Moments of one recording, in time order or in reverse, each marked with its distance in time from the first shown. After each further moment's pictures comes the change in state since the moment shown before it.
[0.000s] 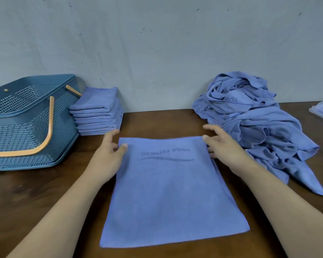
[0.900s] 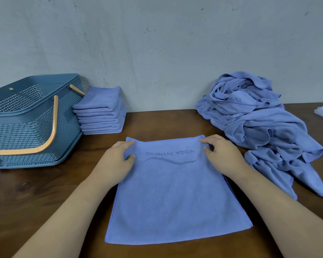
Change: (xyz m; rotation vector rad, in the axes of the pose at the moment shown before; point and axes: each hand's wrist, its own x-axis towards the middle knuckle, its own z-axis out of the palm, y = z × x) left_hand -0.006 0.000 0.006 0.329 -0.167 0.086; right_hand 0.005 0.021 0.012 -0.645 0.078 -0.203
